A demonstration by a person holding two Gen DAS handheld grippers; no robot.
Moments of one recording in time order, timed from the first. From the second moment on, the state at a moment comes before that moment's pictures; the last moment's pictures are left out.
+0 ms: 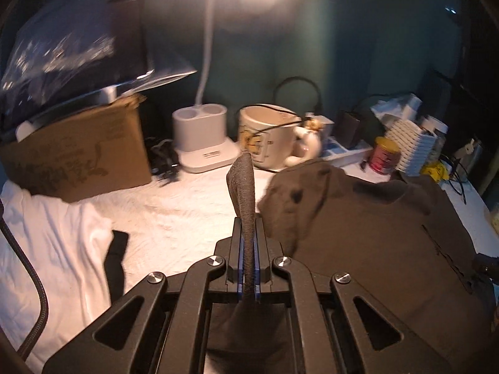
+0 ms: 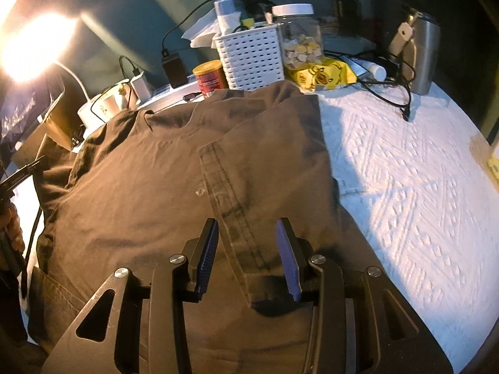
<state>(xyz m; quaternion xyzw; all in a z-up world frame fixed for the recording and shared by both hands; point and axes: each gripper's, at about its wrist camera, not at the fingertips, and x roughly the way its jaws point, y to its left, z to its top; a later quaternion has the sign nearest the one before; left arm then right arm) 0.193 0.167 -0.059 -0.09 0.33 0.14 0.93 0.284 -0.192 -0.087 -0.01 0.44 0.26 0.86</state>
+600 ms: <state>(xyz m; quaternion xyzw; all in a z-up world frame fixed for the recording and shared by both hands) 0.247 0.071 -0.090 -0.07 0.42 0.05 0.90 0.283 -0.234 -0.087 0.01 0.44 0.24 0.87</state>
